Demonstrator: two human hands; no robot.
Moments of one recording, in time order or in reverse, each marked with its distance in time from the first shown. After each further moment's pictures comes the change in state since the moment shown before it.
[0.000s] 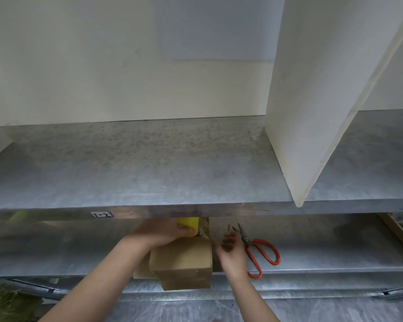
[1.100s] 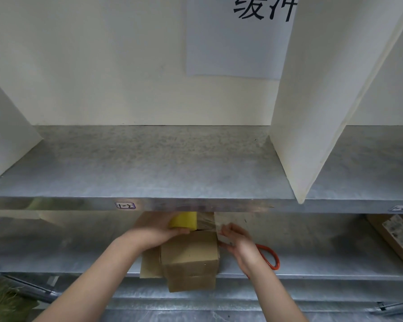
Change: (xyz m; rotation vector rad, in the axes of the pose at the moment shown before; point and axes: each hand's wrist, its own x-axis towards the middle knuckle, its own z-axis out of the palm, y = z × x) left_hand -0.030 -0.014 -0.023 0.225 0.121 0.075; right_hand 0.001 -0.056 -0.034 0.475 -0.403 0.071
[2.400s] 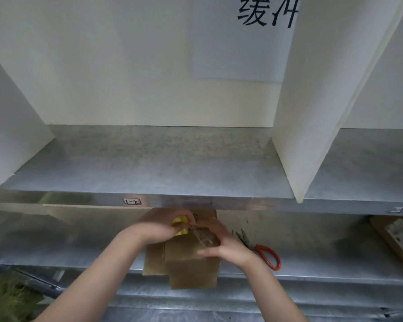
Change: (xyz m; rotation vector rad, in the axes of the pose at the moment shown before) left_hand -0.006 0.011 -0.018 -0.041 -0.103 0.121; right_hand -0.010 -0.020 0.029 -0.890 -0.432 -0.221
